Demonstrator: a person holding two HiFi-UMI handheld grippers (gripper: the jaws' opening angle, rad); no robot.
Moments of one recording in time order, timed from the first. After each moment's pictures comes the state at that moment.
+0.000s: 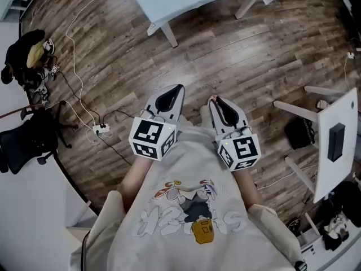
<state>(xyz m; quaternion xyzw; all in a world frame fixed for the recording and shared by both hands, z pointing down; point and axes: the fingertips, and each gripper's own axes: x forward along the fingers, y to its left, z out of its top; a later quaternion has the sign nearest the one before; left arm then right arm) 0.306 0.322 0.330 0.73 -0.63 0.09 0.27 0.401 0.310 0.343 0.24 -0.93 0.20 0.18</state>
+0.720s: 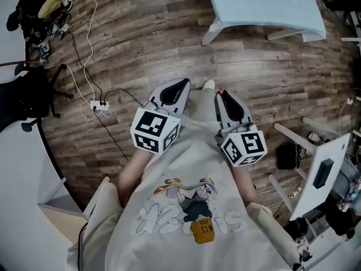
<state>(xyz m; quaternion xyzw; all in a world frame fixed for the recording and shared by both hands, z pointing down) 0.086 0.427 0.344 0.67 -0.69 0.03 0.29 0.172 0.385 0.347 0.17 -0.94 0.22 0.19</state>
